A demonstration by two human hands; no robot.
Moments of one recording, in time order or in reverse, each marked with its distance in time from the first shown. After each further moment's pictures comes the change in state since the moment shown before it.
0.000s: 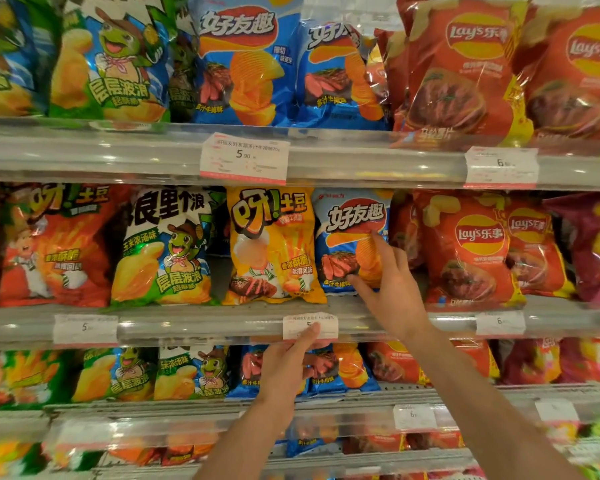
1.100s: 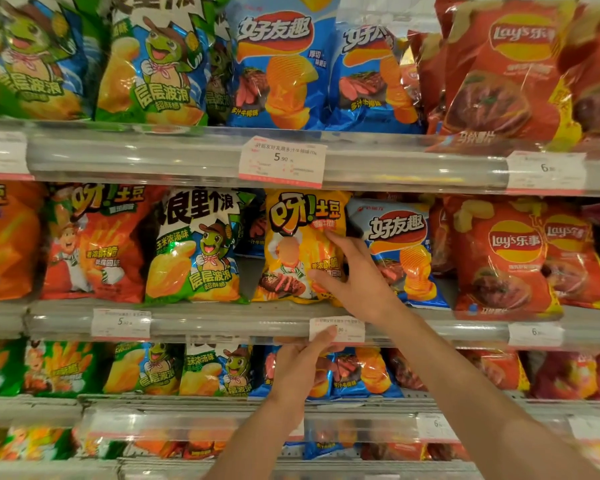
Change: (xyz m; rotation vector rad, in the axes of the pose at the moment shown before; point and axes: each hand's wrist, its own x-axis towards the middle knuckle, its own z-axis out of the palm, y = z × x) left_hand 0.009 0.001 -0.023 0.062 -0.024 -0.026; right_hand 0.022 -0.073 0.033 0.291 -0.295 -0.085
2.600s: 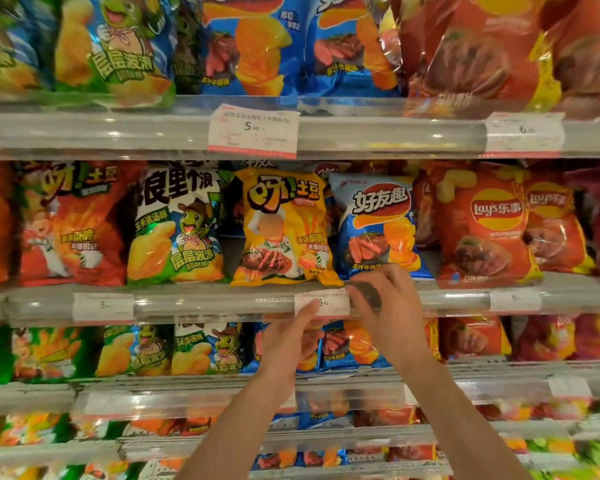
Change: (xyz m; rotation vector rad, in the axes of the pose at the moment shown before) left_hand -0.007 0.003 0.006 -0.058 0.075 -0.040; right_hand -0.092 0.051 0.002 -0.328 0.459 -0.151
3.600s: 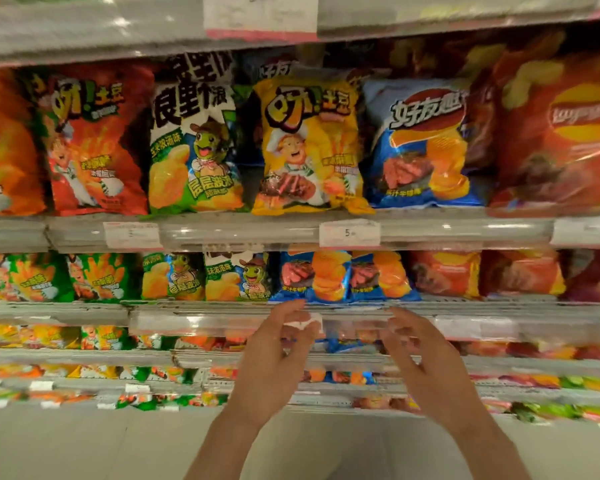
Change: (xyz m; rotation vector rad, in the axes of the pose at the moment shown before) left_hand -0.086 -0.045 -0.076 0.701 0.025 0.291; right_hand -0.133 -0.017 -0.034 0.236 -0.570 0.556
